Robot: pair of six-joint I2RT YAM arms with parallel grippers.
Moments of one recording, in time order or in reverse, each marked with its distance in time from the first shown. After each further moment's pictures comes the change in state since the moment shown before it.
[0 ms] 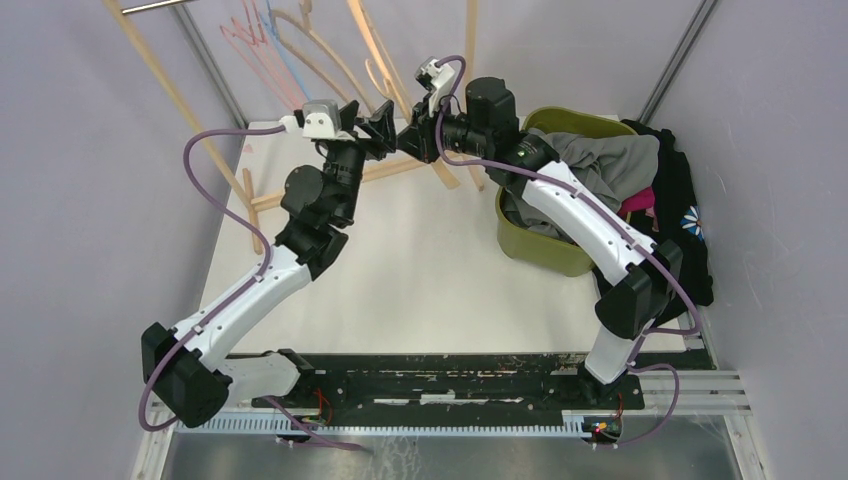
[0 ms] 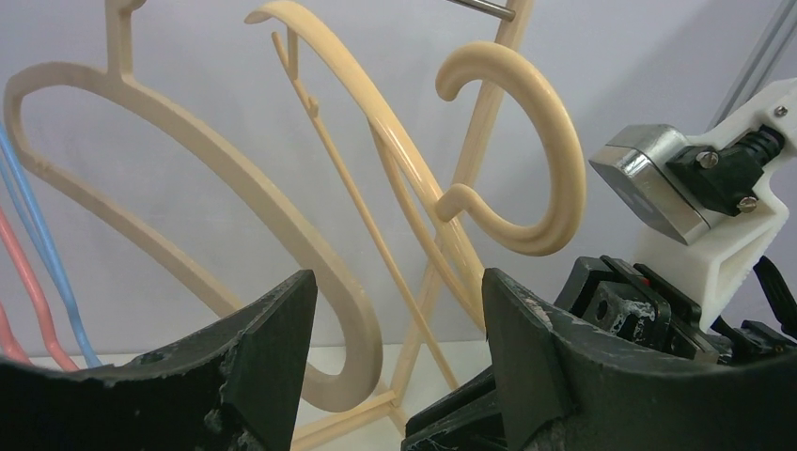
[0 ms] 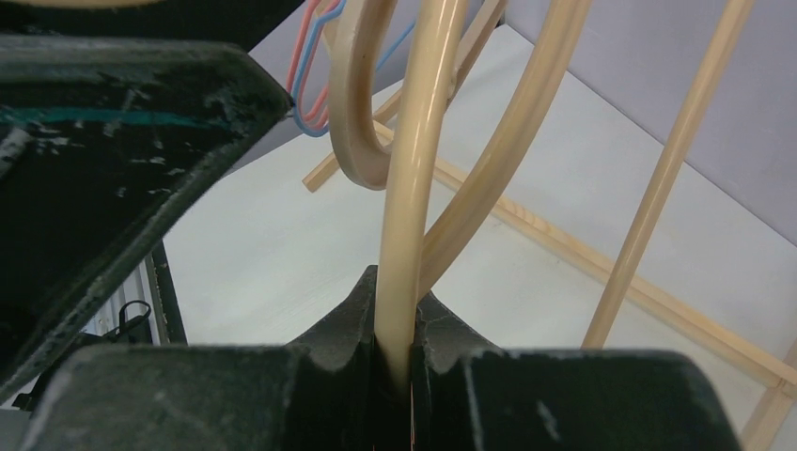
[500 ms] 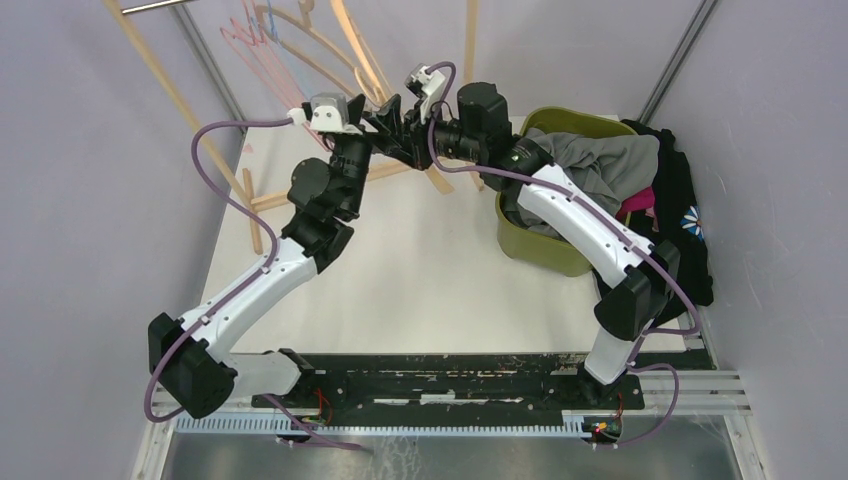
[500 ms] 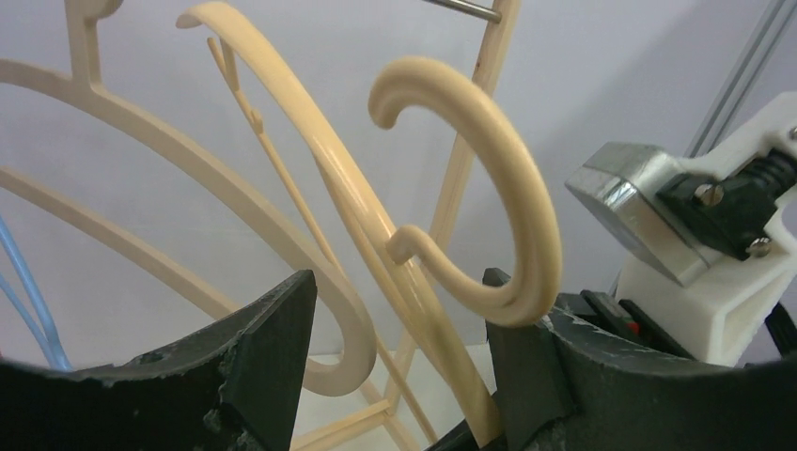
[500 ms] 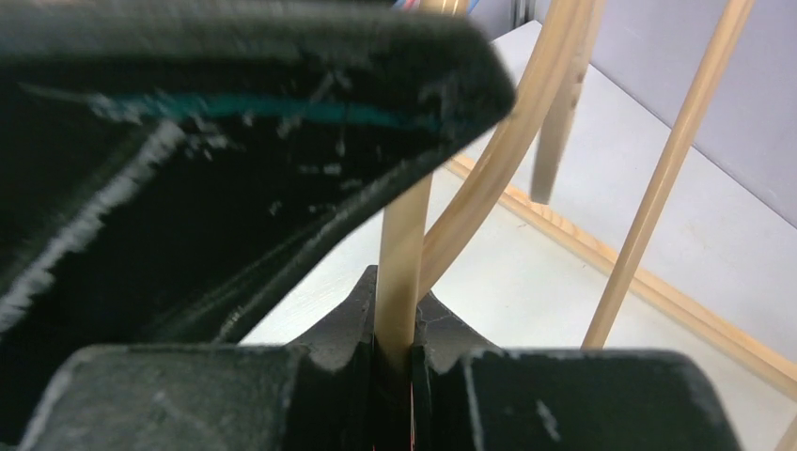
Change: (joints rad) left arm -0.008 0.055 0.038 0.009 0.016 0.000; right arm 0.041 0.000 -0.002 -0.003 -0.008 -0.002
